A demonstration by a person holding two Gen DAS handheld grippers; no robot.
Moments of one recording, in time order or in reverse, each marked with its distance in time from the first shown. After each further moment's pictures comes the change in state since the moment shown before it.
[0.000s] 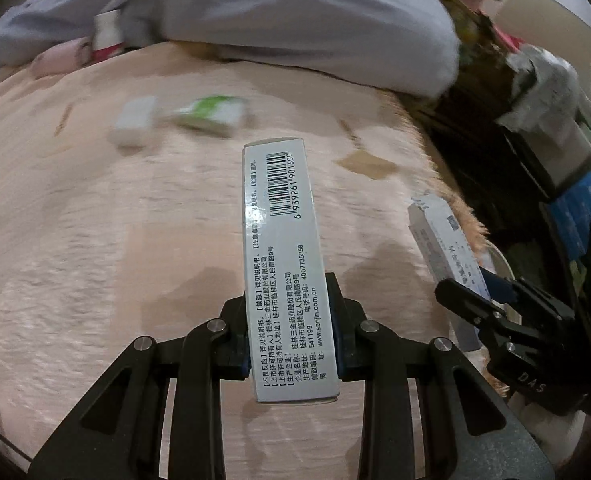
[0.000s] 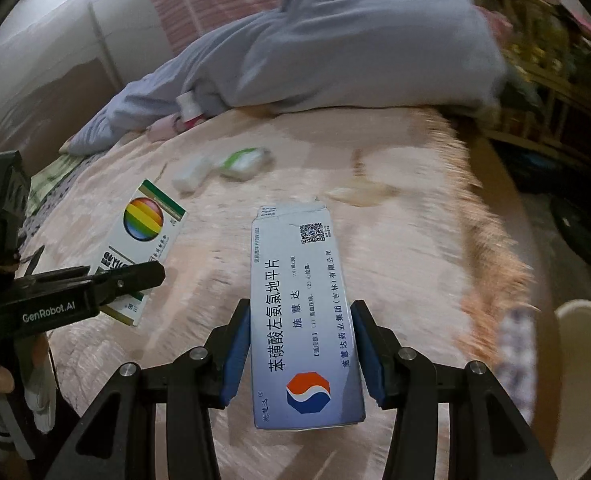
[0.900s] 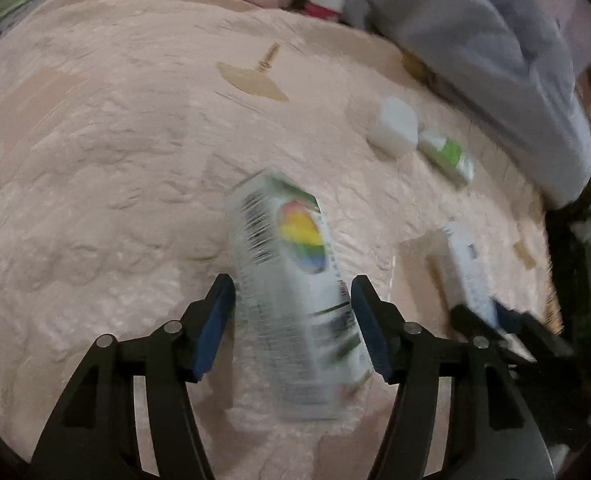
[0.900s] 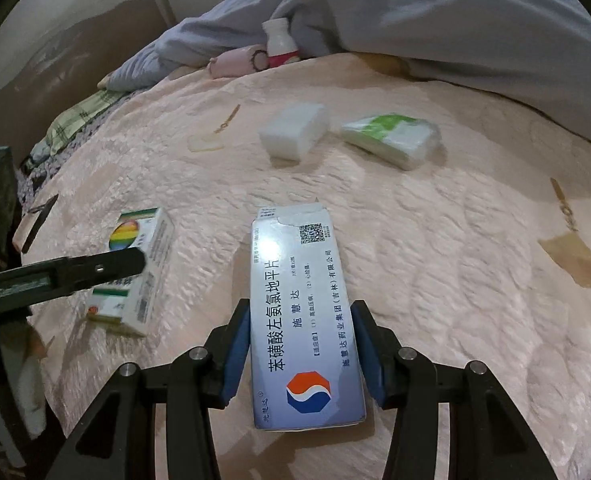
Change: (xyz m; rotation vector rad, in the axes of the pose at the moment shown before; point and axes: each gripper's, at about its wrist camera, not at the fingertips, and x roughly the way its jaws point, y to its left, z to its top) left arm -0.004 0.191 -0.006 -0.373 0.014 0.190; right arm 0.126 0.125 0.038 -0.190 0.148 0.131
